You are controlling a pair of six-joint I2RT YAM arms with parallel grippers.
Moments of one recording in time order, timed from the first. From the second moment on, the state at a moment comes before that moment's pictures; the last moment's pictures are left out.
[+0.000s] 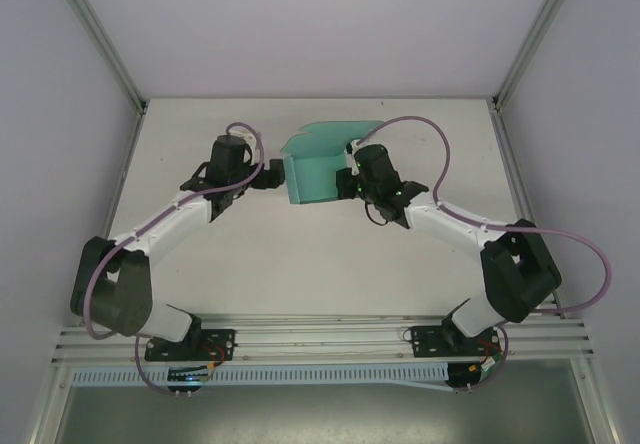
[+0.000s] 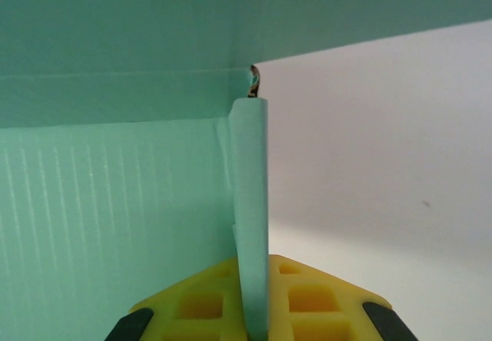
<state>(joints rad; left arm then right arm) -0.38 1.45 0.95 -0.16 -0.02 -0.30 0.66 1.52 0.99 -0.11 0.05 0.42</state>
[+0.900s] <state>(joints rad) -0.30 1.42 0.89 -0.30 -0.13 -0.35 0.73 1.96 1.28 -0.60 0.37 0.62</state>
